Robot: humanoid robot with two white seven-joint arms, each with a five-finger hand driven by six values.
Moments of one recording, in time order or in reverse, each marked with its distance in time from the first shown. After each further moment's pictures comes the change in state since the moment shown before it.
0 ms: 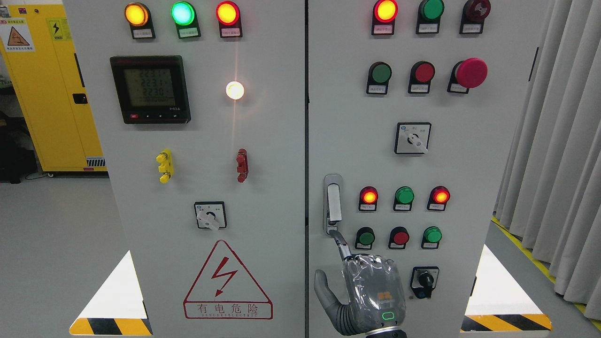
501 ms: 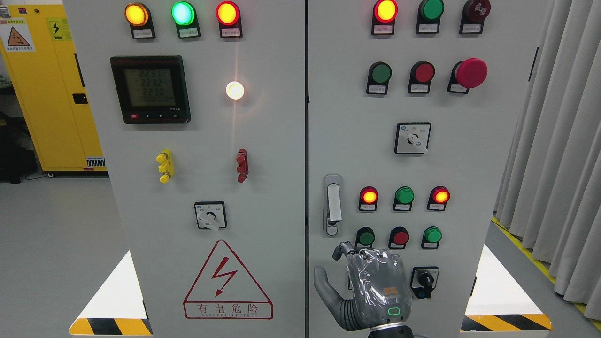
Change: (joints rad) left arm 0.000 0.000 0.000 0.000 0.000 0.000 0.000; right arm -0.013 0.001 -0.012 -0.028 -0.029 -0.003 0.011
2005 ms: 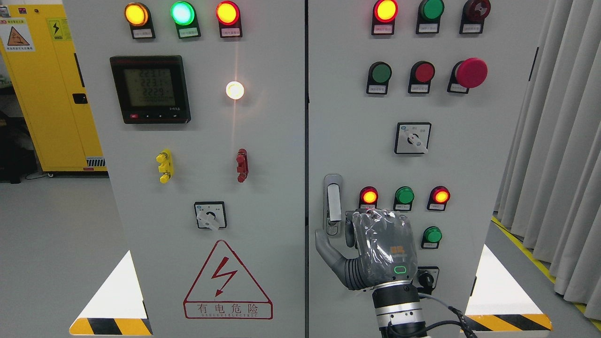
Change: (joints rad) left arm 0.000 0.000 0.000 0.000 0.000 0.000 0.000; right arm -0.158 0.008 -0.035 0.030 -0.020 0.028 0.045
